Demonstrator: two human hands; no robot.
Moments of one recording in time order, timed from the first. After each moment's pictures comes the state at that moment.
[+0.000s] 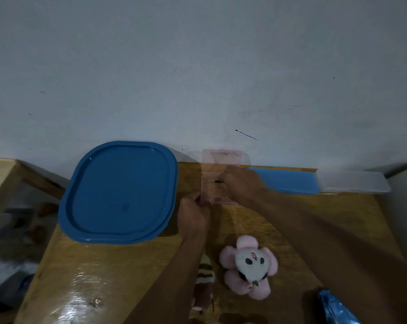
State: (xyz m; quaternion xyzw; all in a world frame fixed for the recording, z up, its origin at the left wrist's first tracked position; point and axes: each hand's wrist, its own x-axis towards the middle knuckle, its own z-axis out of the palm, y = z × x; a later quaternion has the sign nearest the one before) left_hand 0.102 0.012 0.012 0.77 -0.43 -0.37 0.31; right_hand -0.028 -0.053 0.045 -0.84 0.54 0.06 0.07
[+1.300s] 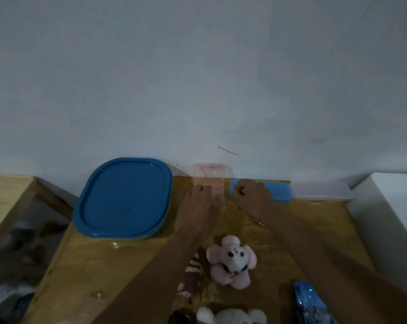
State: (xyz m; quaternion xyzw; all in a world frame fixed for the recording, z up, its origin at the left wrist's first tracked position) left_hand 0.091 0.038 0.091 0.63 -0.75 -0.17 0.13; right_hand -0.071 0.008 0.095 -0.66 0.71 -0.16 0.20
